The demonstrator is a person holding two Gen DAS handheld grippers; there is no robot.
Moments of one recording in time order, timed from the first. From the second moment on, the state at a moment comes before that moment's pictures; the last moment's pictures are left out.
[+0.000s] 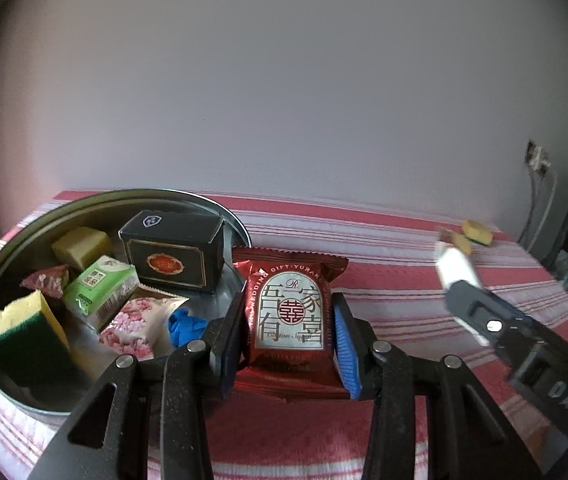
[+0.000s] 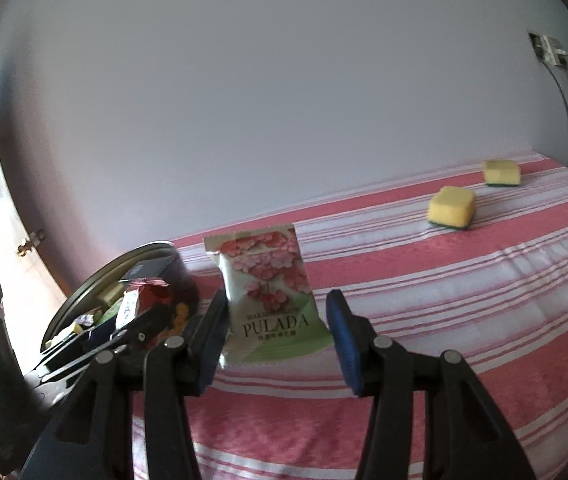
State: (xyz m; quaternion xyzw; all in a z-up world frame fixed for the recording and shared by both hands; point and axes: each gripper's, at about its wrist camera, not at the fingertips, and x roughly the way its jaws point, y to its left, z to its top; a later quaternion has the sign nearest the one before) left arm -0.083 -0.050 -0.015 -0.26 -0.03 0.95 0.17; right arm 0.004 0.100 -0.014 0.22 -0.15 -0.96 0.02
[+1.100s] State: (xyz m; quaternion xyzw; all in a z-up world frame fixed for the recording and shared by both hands) left arm -0.081 -0.204 0.003 -0.23 -0.09 0.97 -0.02; right arm -0.060 -0.047 0.015 0.20 -0.06 -0.97 0.14
